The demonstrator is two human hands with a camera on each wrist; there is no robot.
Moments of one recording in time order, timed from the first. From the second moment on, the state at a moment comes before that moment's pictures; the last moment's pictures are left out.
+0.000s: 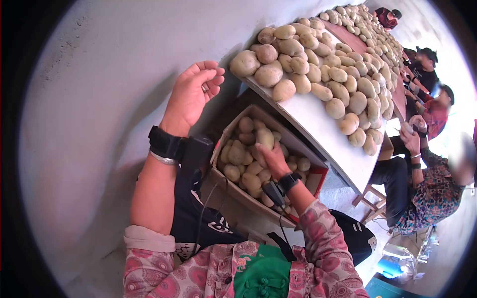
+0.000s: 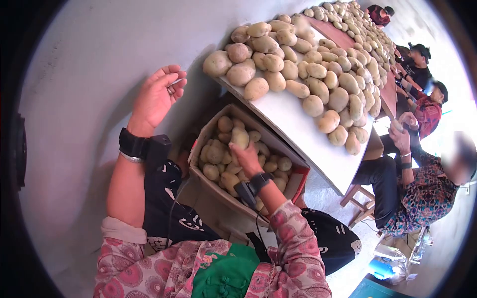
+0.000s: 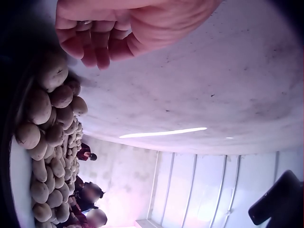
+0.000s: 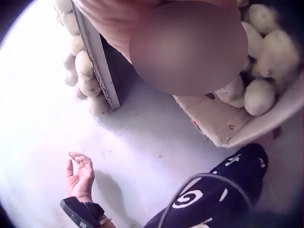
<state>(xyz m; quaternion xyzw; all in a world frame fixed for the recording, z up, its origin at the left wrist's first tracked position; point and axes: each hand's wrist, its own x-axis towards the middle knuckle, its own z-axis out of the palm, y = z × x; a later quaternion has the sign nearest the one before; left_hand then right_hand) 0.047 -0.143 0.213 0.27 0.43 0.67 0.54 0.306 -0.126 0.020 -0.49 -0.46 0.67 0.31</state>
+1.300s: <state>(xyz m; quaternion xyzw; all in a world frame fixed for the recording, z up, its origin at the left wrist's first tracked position) 0.044 -0.133 0.221 0.28 0.41 0.67 0.55 0.295 -0.023 0.174 -0.42 -0.87 0.05 0.27</state>
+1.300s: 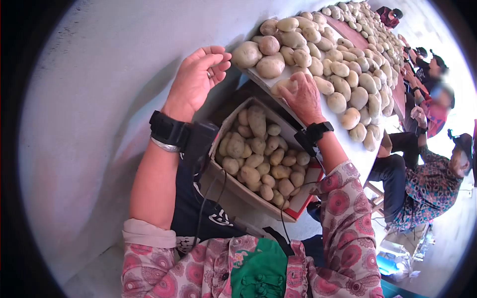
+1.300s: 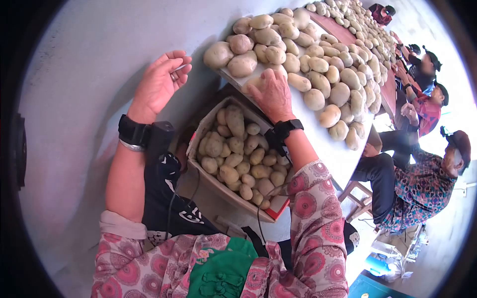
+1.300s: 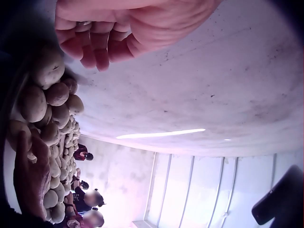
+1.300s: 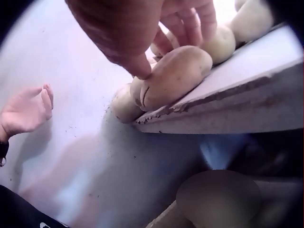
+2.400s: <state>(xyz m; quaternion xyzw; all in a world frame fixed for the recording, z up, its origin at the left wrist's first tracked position) 0.067 -0.124 0.222 0.28 0.43 0.65 0.56 0.410 -0.203 0.013 -0.41 -0.03 0.81 0.42</state>
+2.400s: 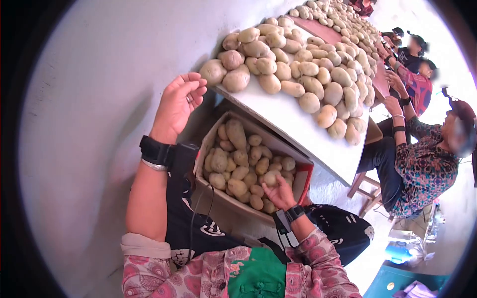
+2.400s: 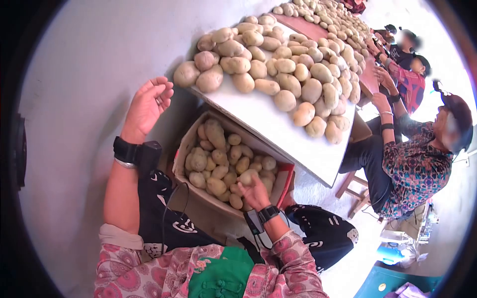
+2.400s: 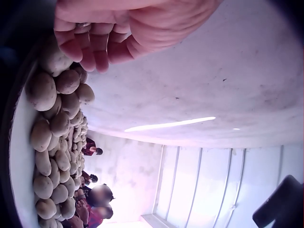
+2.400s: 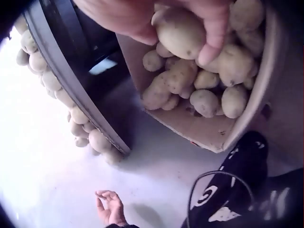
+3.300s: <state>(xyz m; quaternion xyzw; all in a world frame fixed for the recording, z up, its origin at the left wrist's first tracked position) 0.193 0.035 0.178 0.75 0.59 0.30 -0.04 0.439 -0.151 0.169 -0.31 -0.75 0.54 0.23</state>
